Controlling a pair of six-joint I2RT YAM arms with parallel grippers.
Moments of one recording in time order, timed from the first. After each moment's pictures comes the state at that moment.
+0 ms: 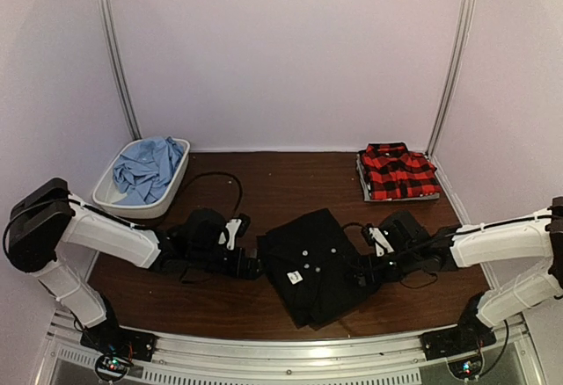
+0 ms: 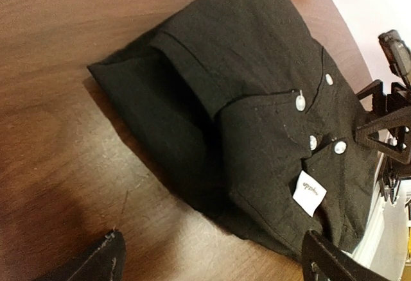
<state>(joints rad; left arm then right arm) -0.91 1.54 0.60 0.25 0.16 -0.64 0.76 1.30 0.52 -0.19 -0.13 0.63</state>
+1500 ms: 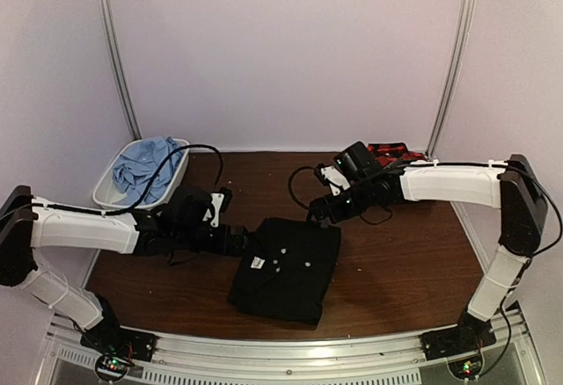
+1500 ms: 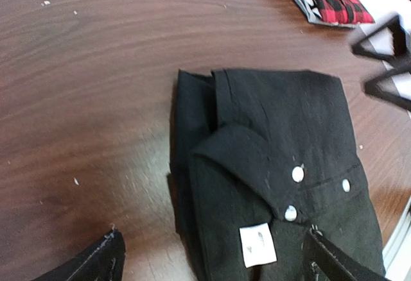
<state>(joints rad) -0.83 1.41 0.72 0.00 -0.04 -0.50 0.73 1.68 1.19 -0.41 -0.08 0.28</state>
